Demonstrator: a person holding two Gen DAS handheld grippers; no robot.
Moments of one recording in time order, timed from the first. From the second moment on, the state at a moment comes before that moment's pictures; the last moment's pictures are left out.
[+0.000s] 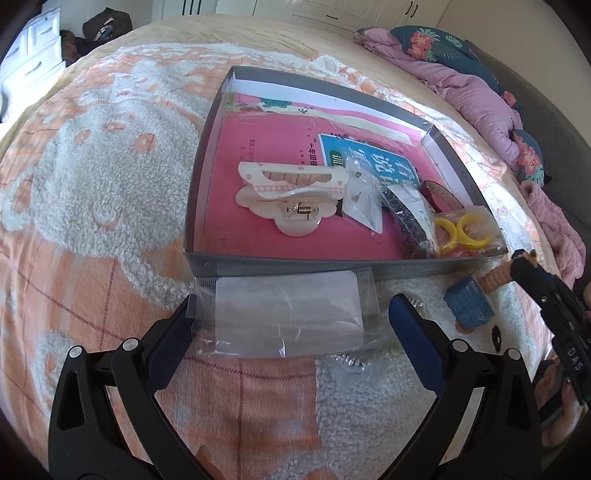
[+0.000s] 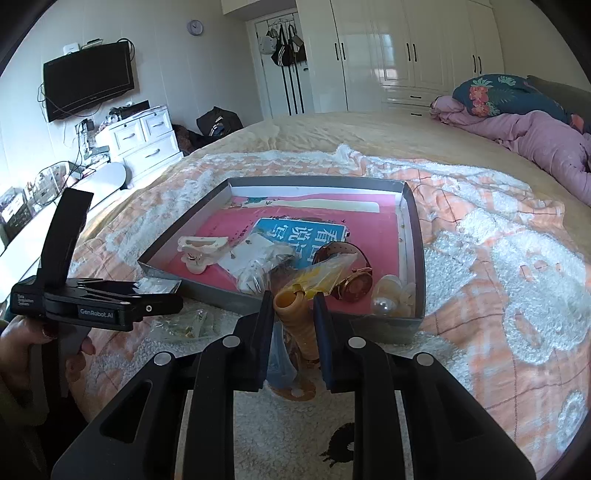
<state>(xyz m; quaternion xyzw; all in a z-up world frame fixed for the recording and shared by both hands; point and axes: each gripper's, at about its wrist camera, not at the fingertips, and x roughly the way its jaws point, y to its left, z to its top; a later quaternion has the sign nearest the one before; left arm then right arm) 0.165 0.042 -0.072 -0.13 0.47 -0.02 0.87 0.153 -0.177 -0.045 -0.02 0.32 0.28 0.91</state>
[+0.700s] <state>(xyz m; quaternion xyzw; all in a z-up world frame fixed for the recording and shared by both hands) 0.118 0.067 -0.011 -0.12 0.38 -0.03 0.92 0.125 -0.201 -0.003 0.02 0.27 0.30 0.91</state>
